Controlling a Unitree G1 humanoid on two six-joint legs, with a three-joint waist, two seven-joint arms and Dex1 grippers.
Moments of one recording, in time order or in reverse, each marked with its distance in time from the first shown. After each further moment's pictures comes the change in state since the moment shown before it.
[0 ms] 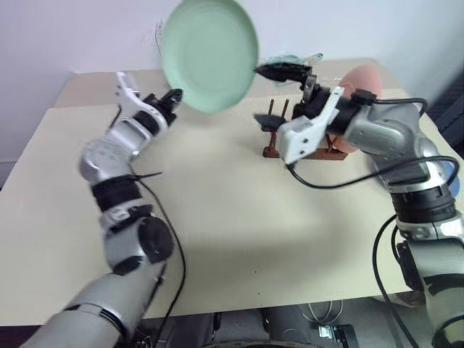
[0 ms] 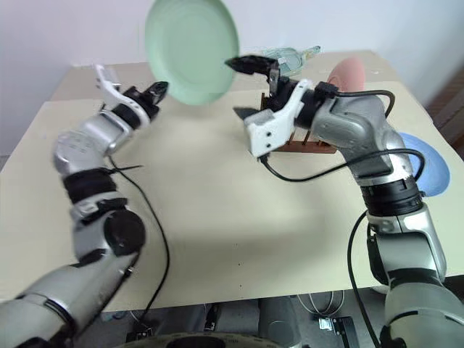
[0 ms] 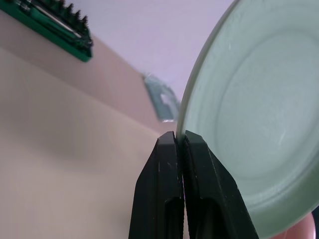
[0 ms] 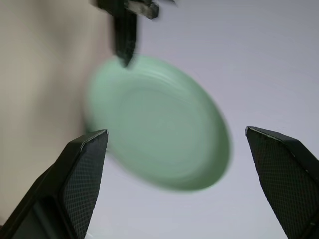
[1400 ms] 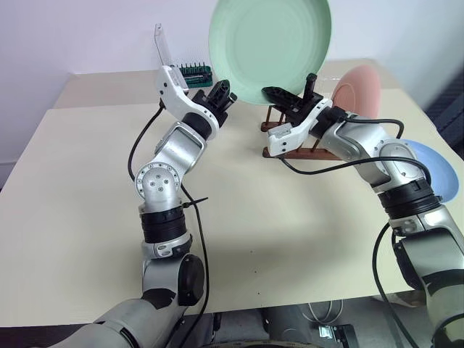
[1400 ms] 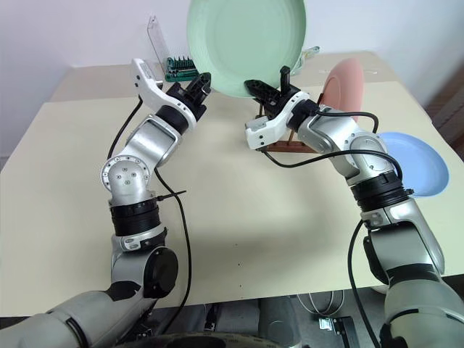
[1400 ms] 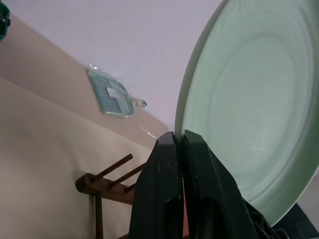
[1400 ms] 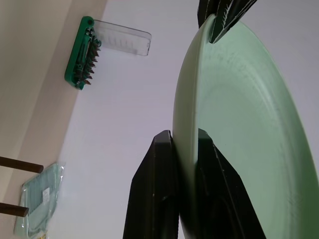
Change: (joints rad) left arm 0.198 -0.140 -0.408 -0.325 -0.315 -0.141 0.359; right arm -0.020 -0.025 0.140 0.235 -0.314 0.075 -0.379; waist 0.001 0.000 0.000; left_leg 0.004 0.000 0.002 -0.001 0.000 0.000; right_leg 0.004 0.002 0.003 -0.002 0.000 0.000
